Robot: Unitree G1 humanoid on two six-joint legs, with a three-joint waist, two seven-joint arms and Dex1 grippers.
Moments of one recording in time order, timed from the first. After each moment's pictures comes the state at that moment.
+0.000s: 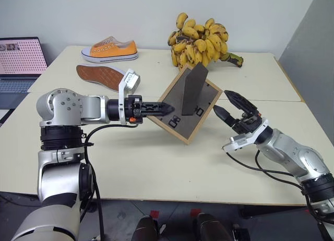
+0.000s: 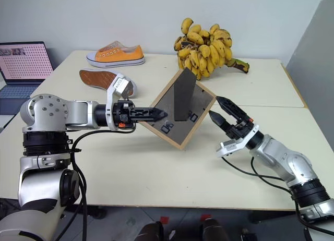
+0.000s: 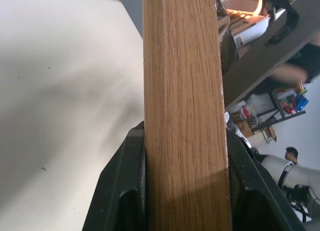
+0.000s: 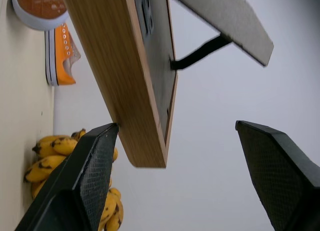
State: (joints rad) left arm -0.99 0.58 0.21 0.29 -0.99 1.61 -0.78; right arm -0.46 -0.73 0.23 0.08 -0.92 -0.64 -0.38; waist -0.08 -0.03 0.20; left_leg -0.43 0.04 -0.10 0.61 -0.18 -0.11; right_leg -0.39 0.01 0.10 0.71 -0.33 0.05
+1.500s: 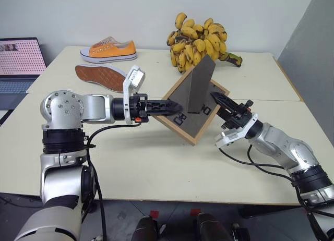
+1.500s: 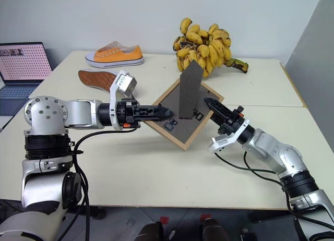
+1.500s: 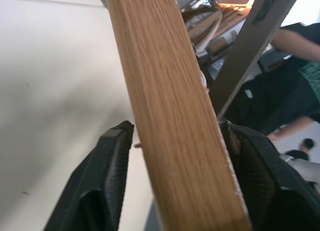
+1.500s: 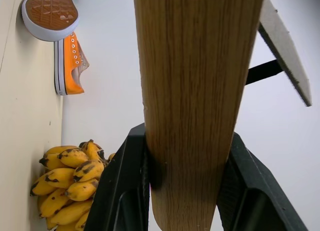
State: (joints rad) left arm -0.92 0.58 0.20 0.14 -1.12 1.49 -0.68; right arm -0.57 -0.70 0.26 0.17 -0.91 -0.68 -0.29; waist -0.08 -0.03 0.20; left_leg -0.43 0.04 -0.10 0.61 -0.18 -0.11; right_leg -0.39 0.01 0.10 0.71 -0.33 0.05
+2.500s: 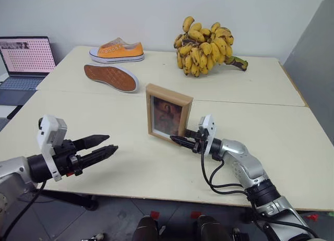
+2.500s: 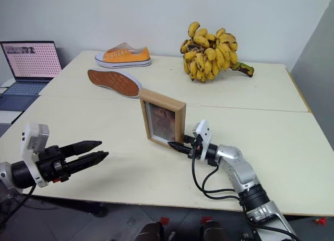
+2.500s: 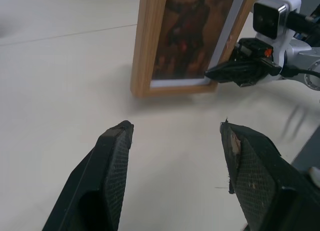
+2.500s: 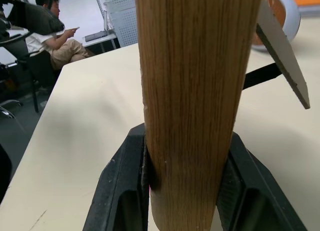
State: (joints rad) left arm 0.10 0.91 0.66 -0.50 -0.90 0.91 -0.90; right arm -0.47 -0.25 0.27 0.20 0.46 0.20 0.83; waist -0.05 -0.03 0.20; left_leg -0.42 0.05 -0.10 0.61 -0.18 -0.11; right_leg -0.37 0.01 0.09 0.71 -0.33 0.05
